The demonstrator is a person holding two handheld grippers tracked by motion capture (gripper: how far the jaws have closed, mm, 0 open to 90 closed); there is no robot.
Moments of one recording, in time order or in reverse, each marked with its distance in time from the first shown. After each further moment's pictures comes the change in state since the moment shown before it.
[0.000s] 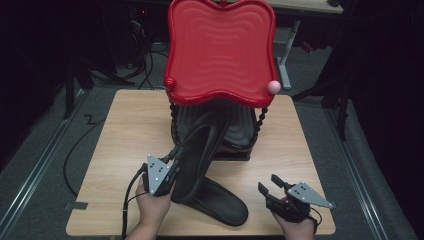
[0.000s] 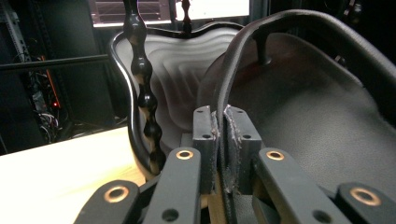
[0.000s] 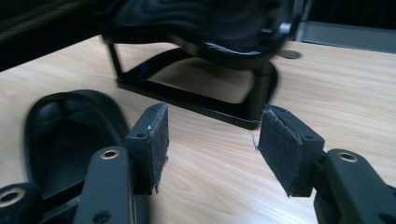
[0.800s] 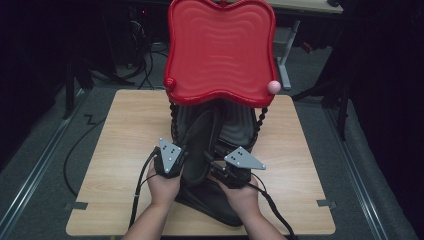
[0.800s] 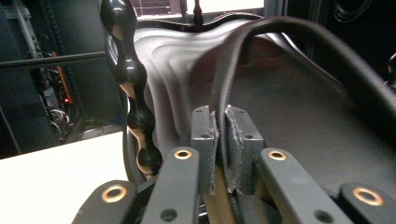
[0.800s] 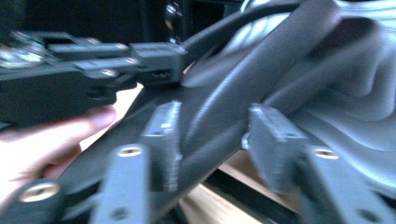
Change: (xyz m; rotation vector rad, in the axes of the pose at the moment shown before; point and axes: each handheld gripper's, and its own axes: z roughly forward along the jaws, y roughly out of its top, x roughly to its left) left arm 0.001 0.002 0.045 0.034 0.054 0.015; right arm 0.089 0.083 0.107 -0.058 0.093 -0.103
